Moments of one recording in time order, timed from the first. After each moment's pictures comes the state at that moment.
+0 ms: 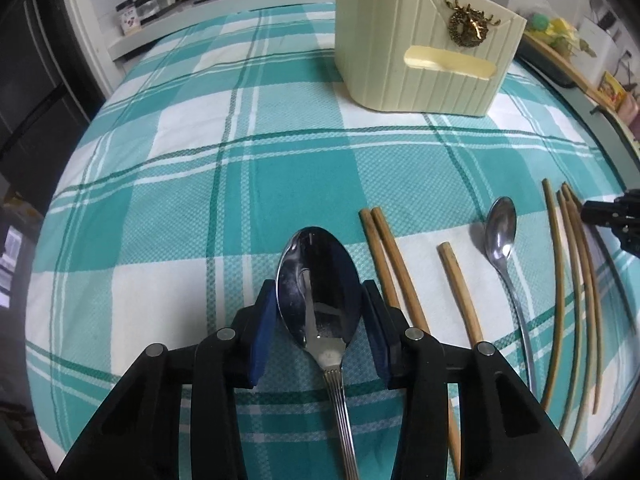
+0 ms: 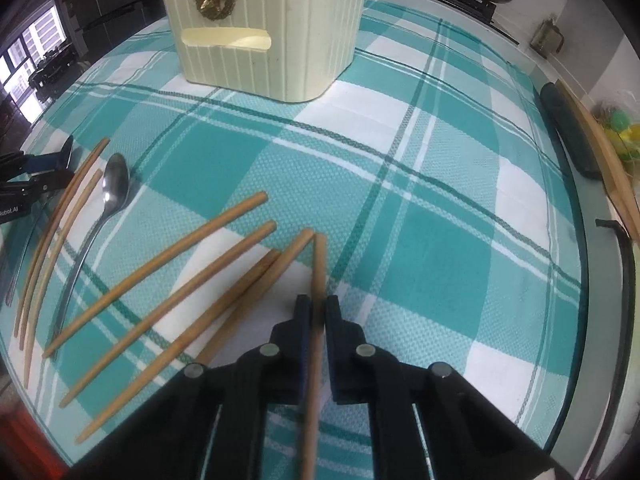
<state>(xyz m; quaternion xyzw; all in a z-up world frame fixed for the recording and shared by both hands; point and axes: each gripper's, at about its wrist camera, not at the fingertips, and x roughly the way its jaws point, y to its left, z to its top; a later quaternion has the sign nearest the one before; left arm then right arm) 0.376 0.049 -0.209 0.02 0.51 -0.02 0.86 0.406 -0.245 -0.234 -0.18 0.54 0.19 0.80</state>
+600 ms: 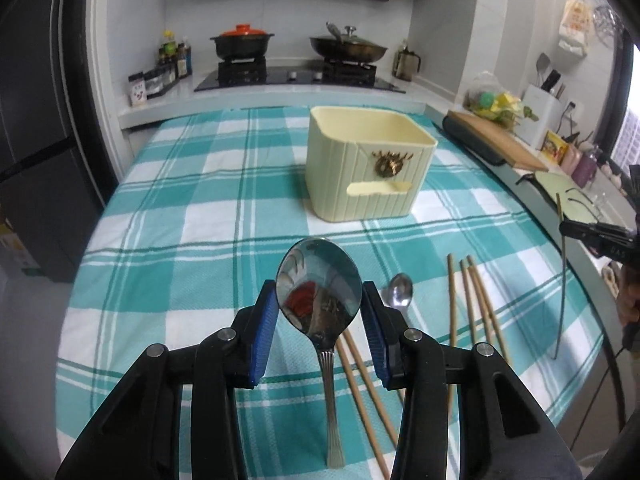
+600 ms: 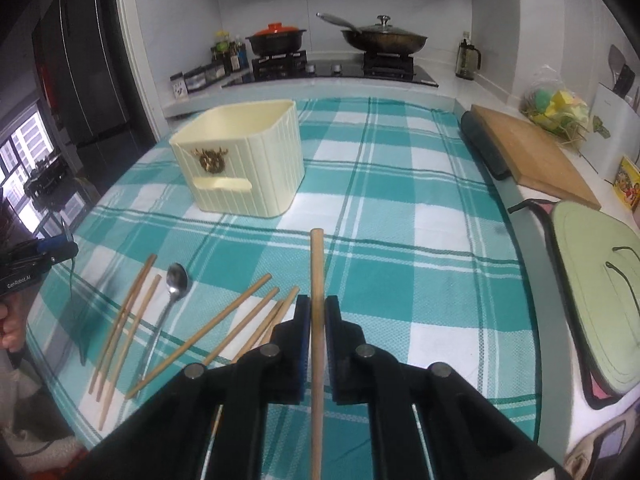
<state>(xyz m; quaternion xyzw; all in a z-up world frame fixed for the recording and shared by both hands) 0.302 0.057 -0.087 -0.02 0.37 -0.08 0.93 0.336 -0.306 -0.129 -0.03 0.40 0.16 0.90</state>
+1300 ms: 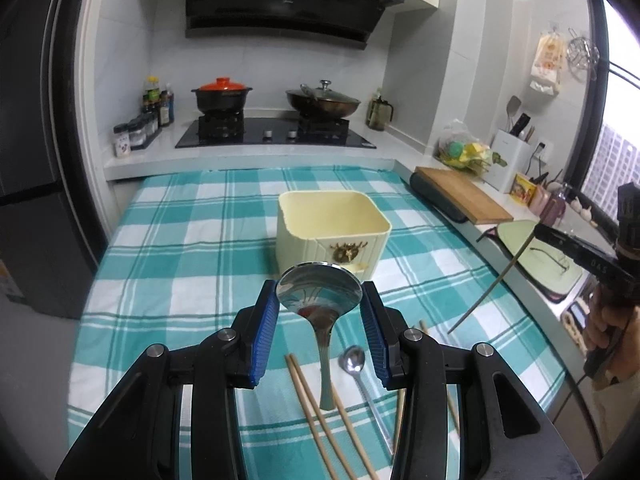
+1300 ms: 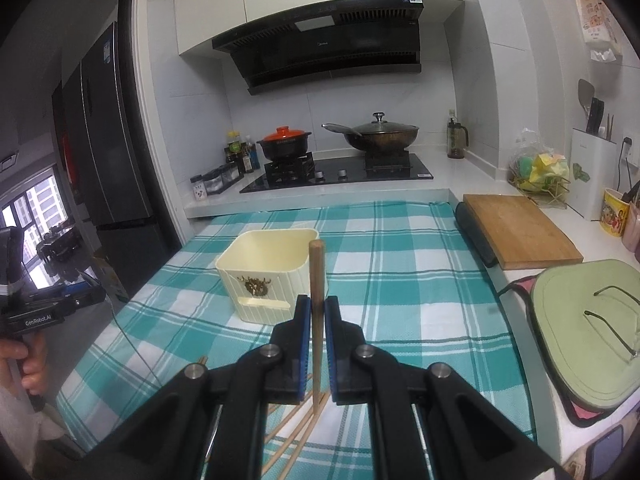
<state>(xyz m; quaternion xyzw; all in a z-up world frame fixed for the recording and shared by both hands) 0.311 0.050 -0.005 -0.04 0.30 -0.12 0.94 0.310 -0.299 -0.041 0.03 0.26 0.17 0.95</state>
